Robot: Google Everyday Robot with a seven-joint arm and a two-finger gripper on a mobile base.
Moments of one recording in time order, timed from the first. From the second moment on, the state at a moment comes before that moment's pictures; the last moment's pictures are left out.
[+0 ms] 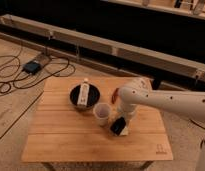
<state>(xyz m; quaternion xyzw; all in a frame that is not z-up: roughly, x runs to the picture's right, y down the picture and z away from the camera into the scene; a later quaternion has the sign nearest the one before) 0.121 0.187 0.791 -0.29 -0.21 -0.46 0.81</state>
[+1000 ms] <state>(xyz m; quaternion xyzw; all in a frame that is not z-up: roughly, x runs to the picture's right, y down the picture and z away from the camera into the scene) 0.125 0.188 0.812 -0.31 -0.20 -0.45 0.81</state>
